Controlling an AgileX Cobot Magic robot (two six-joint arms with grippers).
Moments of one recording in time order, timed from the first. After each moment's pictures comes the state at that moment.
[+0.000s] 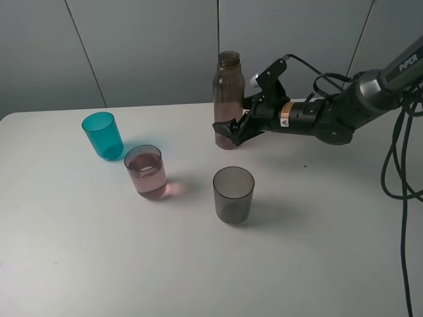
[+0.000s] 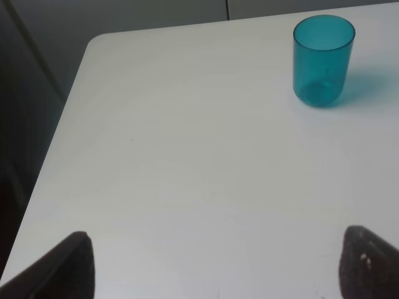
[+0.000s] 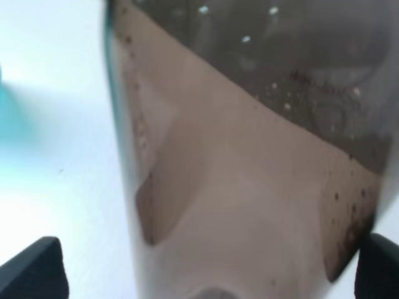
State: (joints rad) left arm 0.03 0.00 -0.51 0.10 1.08 0.03; right arm 0.29 2.19 -1.04 -0.79 -0.75 0.33
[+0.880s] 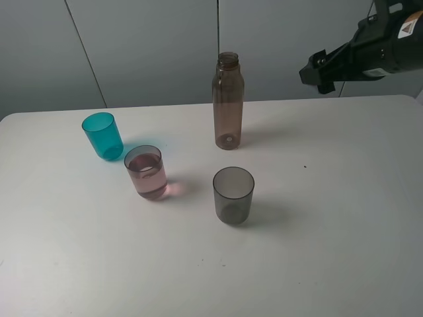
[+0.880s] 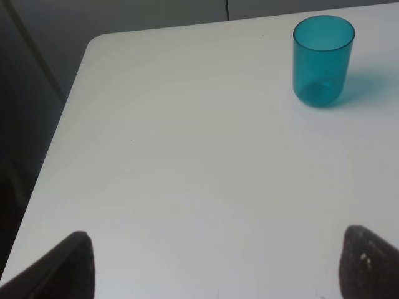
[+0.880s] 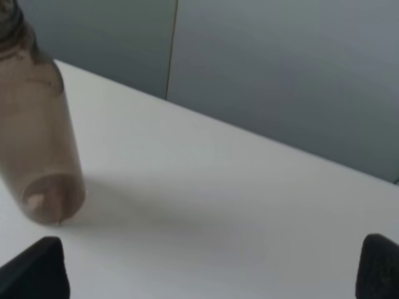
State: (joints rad) left arm 0.03 0.00 -0.51 0.10 1.08 0.03; right arm 0.28 1.32 -0.81 -0.08 0.23 -0.09
